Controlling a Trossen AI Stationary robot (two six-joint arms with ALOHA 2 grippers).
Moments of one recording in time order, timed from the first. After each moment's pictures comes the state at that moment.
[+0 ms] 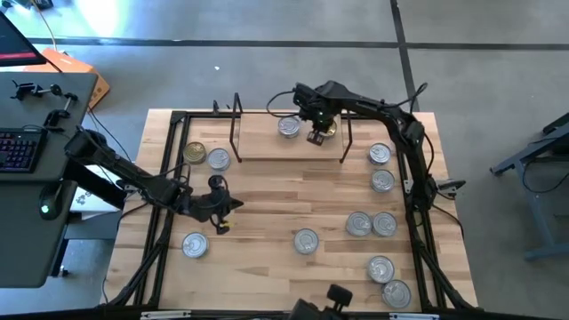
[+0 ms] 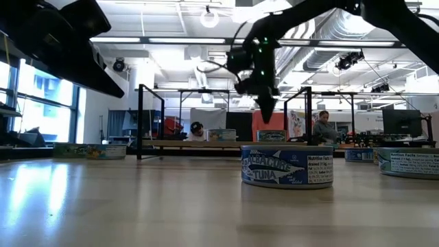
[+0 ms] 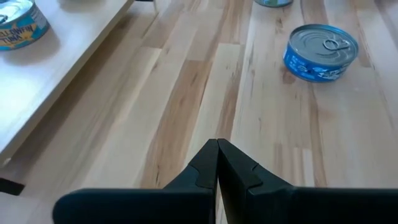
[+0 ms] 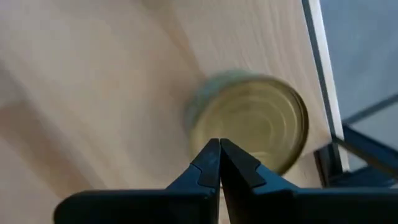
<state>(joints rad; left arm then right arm) -0.45 1.06 0.44 -0.10 -0.57 -0.39 -0.55 2.12 1.91 -1.28 0.16 -0.15</state>
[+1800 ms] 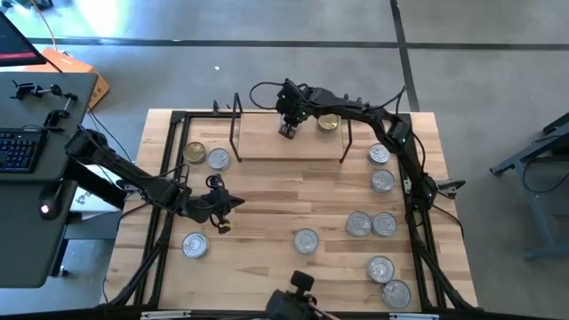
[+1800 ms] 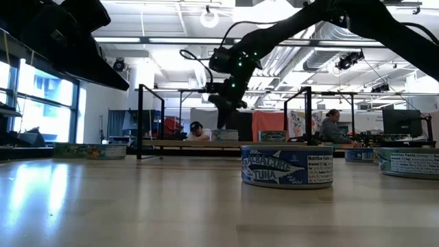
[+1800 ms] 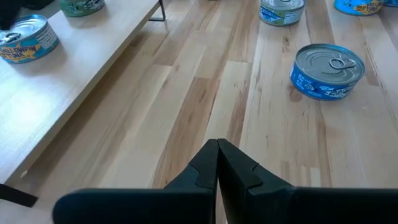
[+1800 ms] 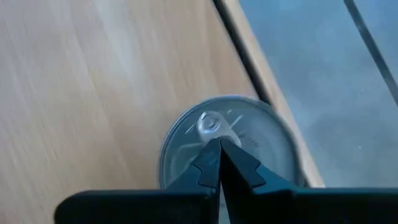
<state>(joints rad) -0.47 1.06 0.44 -0.05 -0.64 -0.37 -0.53 2.26 1.99 -0.76 0.07 -0.18</state>
